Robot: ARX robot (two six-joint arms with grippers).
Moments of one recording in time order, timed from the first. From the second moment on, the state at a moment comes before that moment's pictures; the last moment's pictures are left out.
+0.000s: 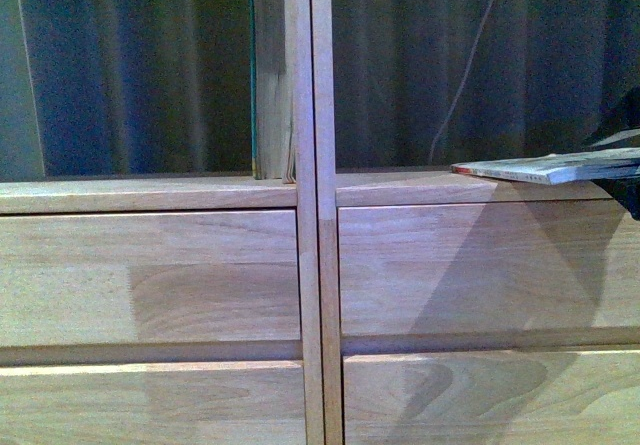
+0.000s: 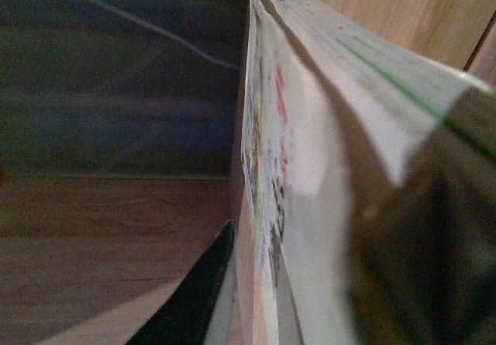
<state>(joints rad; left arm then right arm) 0.00 0.00 0.01 0.00 0.00 0.00 -0.07 1.60 1.11 0.48 -0.14 1.45</state>
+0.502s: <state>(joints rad) 0.00 0.00 0.01 0.00 0.00 0.00 -0.06 1.51 0.99 0.62 -0.21 1.57</state>
